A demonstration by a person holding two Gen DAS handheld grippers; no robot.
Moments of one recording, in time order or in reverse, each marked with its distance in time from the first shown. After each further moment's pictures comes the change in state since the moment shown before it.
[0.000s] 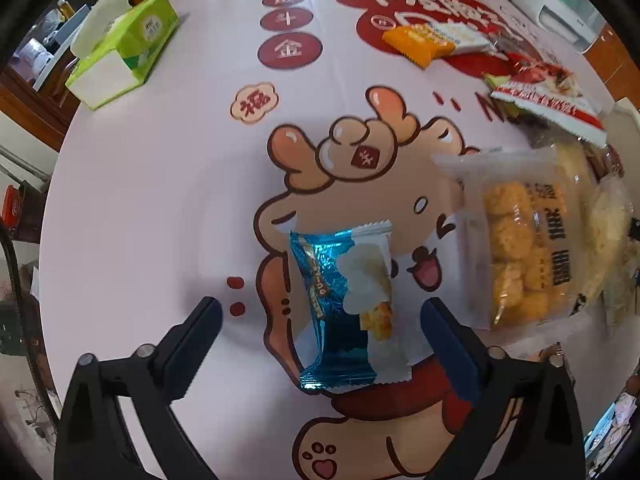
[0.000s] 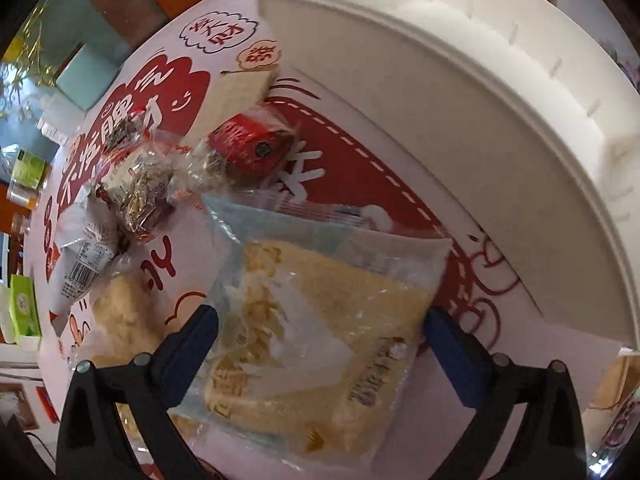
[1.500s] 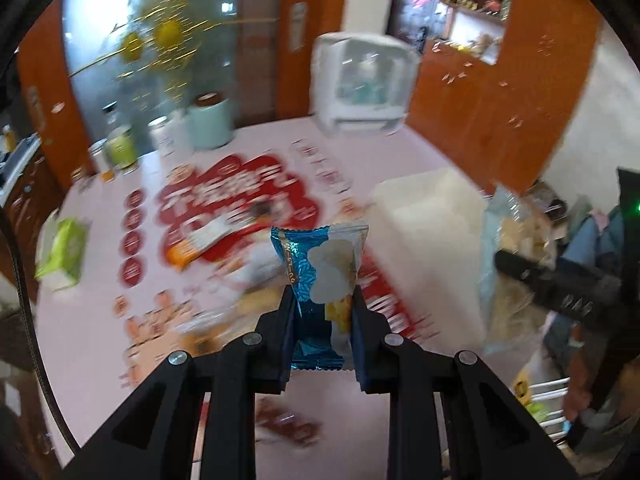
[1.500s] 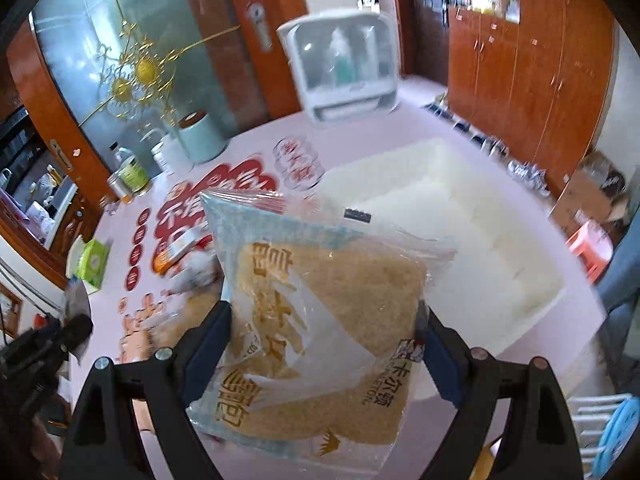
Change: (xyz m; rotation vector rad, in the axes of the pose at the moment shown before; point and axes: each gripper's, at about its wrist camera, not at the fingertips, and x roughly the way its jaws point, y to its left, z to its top) left arm -0.250 -0.214 -0.011 0.262 -0.448 -0.291; right arm -0.202 -0.073 0.014 -0.322 -0.361 0.159
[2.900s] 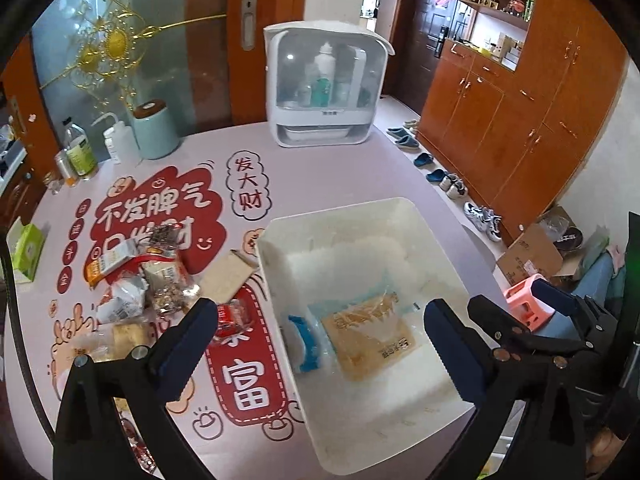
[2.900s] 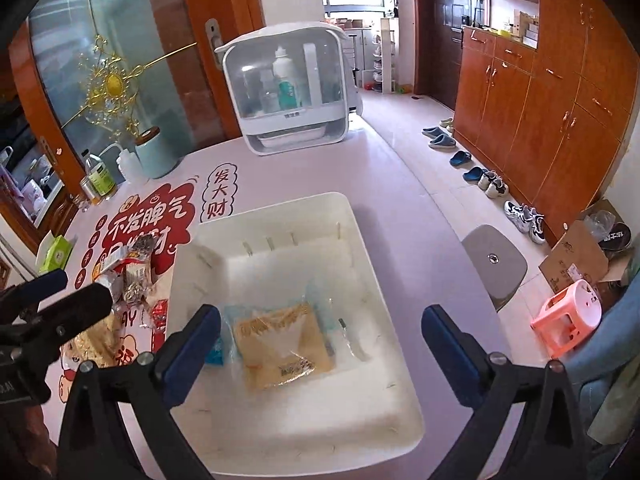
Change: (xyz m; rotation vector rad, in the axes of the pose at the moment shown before) left arm 0.107 -0.181 0.070 -0.098 0.016 0.098; right arm 0.047 -0.182 0.087 -0.132 -0.008 0.037
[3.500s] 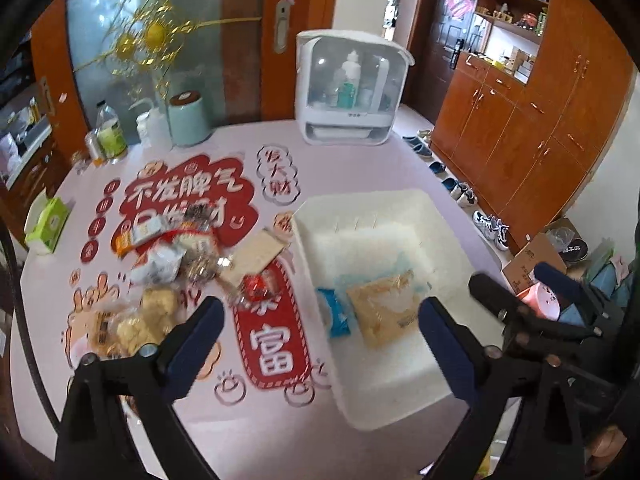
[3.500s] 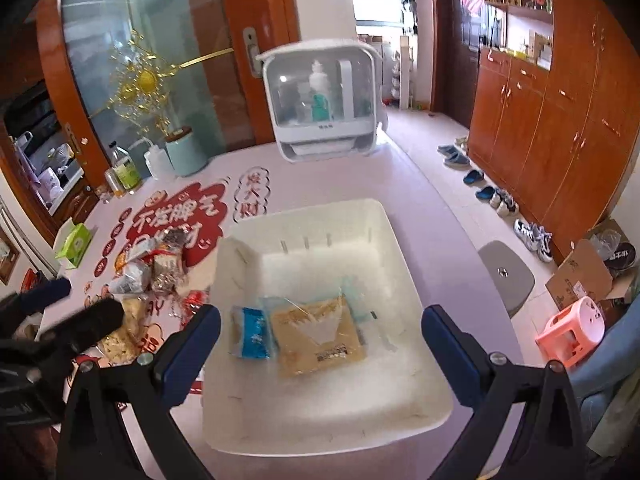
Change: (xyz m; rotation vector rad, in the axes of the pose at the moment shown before) left arm -0.046 0.034 -0.044 -0.065 -0.013 0.026; right arm -0.038 0.041 -0.020 -0.053 -0.071 0.038
